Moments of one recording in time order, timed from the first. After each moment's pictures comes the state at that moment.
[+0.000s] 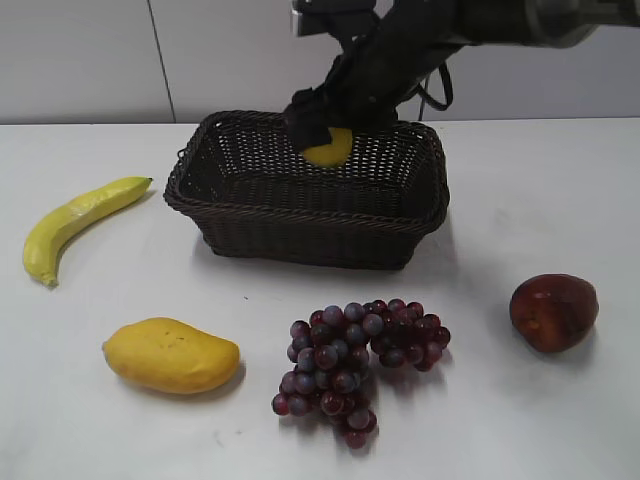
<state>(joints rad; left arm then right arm) -0.09 -0.01 -0.49 -0.09 1.07 0.06 0.51 2.12 -1.68 0.26 0.53 -0.14</state>
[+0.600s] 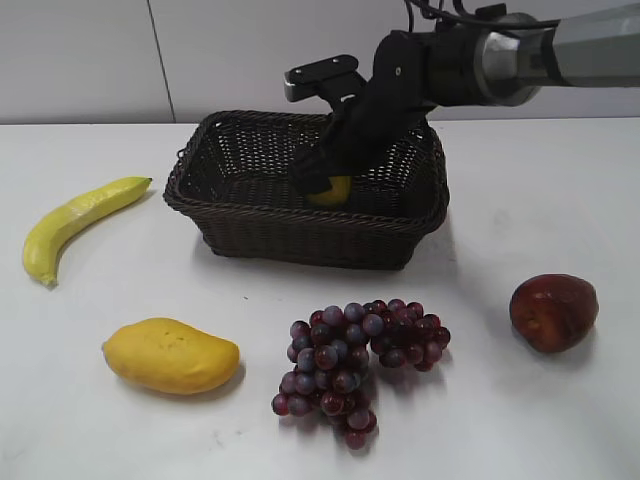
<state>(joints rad) -0.09 -0.01 -0.49 -0.09 1.07 0.06 0.51 2.25 -1.68 0.23 0.44 -0.21</state>
